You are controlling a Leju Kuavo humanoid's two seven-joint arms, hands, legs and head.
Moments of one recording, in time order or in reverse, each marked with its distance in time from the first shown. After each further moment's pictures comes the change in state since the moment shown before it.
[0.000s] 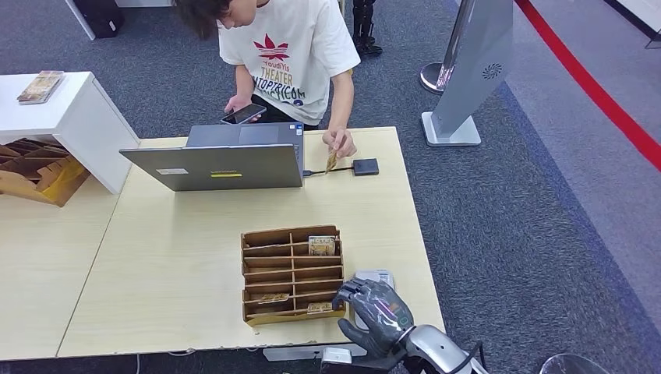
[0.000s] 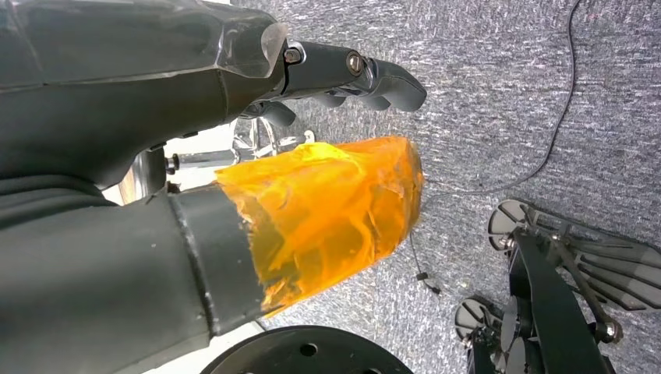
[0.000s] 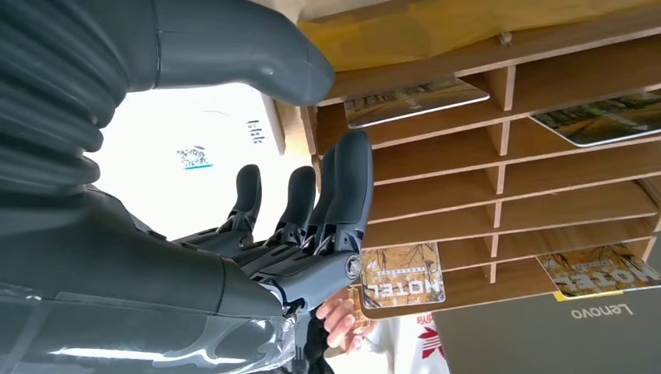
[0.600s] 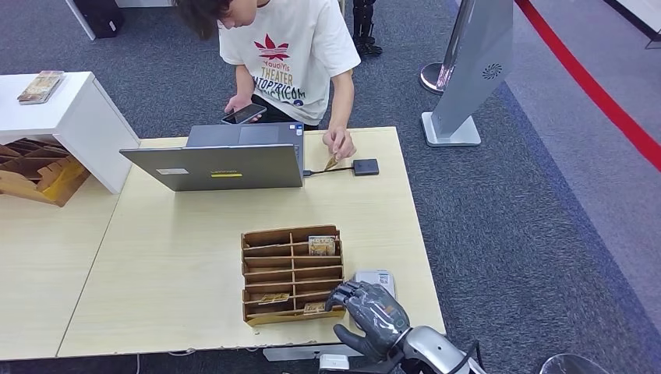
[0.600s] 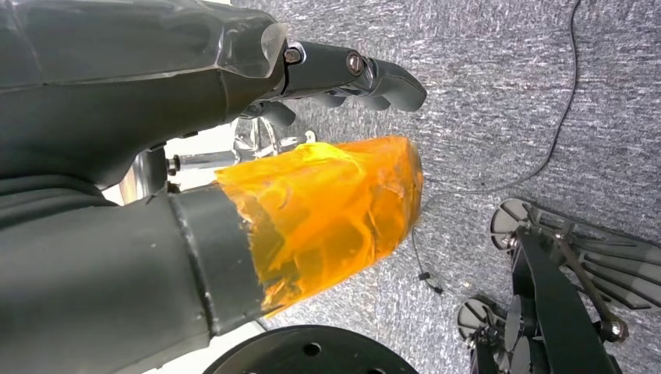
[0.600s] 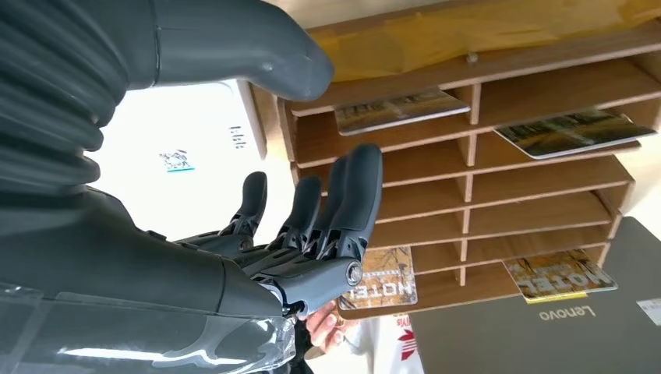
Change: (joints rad) left arm 0.000 -0.005 0.031 0.000 -0.039 -0.006 -0.004; right arm -0.007 0.005 0.017 -0.008 -0.030 0.017 -0.025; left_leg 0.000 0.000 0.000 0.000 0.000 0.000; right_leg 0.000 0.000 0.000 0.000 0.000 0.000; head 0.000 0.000
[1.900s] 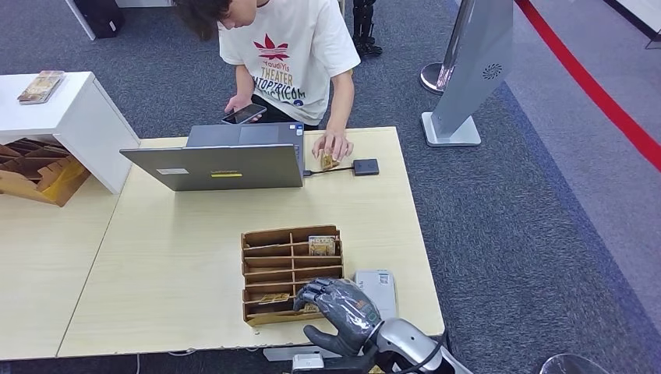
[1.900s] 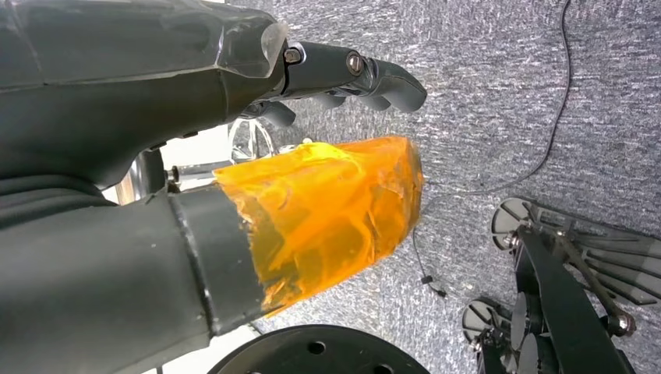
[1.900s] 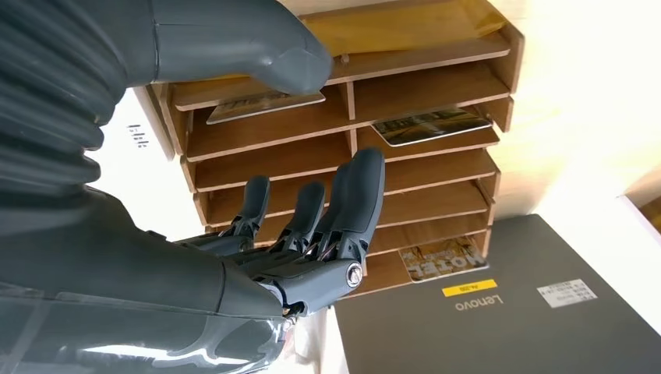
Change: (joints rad) left arm -0.001 -0.008 0.035 0.000 -0.068 -0.012 -0.017; right arm -0.085 0.091 0.077 0.064 -0.068 0.016 -0.029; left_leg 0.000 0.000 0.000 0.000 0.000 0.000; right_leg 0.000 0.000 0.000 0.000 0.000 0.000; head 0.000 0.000
